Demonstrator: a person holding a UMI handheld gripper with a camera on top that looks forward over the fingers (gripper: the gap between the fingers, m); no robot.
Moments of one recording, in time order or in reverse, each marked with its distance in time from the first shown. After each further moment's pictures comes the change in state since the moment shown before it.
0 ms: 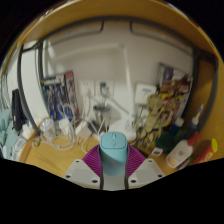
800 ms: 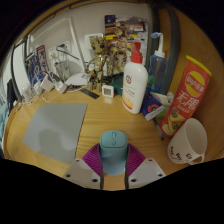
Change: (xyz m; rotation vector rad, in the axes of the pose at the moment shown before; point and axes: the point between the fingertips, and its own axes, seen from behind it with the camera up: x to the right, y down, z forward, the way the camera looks) arm 0.202 0.232 -0.026 -0.222 0.020 0.072
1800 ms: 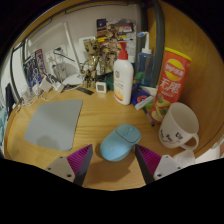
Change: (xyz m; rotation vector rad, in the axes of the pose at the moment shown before) arm 0.014 0.029 -0.031 0.016 0.035 0.054
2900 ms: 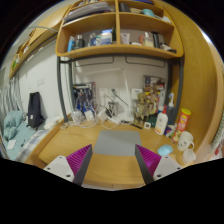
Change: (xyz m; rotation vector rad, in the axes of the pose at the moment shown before) arm -0.250 -0.033 -0.253 0.373 -0.119 -0.094
